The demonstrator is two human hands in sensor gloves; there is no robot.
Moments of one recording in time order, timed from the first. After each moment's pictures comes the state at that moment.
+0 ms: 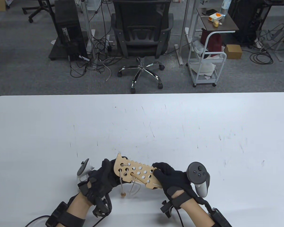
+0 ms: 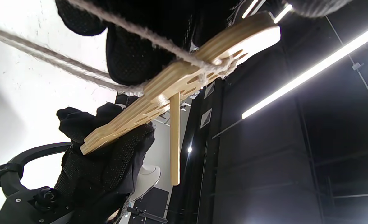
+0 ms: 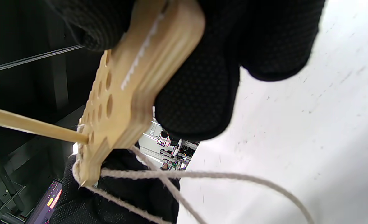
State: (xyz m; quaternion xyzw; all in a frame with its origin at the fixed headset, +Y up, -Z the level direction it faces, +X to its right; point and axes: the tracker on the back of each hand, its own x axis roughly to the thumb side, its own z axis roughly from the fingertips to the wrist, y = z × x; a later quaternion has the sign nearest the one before) left_hand -0.201 -0.761 -0.316 -0.27 -0.21 0.79 0.51; right_hand 0.108 -0.728 -0.294 0.14 0.02 0.78 0.61
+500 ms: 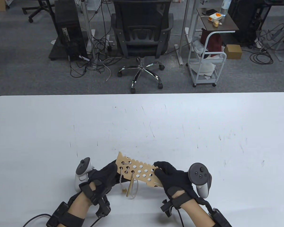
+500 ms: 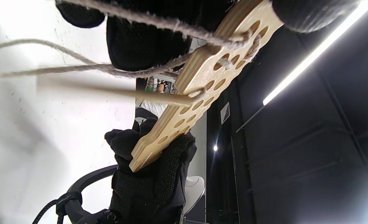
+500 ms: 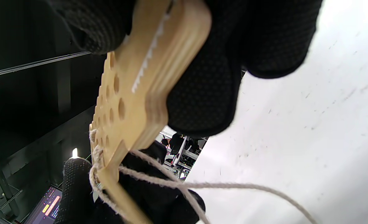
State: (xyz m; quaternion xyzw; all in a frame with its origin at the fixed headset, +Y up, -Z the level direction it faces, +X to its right) left_hand -0.204 -0.759 -0.317 -0.26 -0.21 0.73 0.59; right_hand 0.112 -0.726 -0.293 0.14 0.00 0.78 0.60
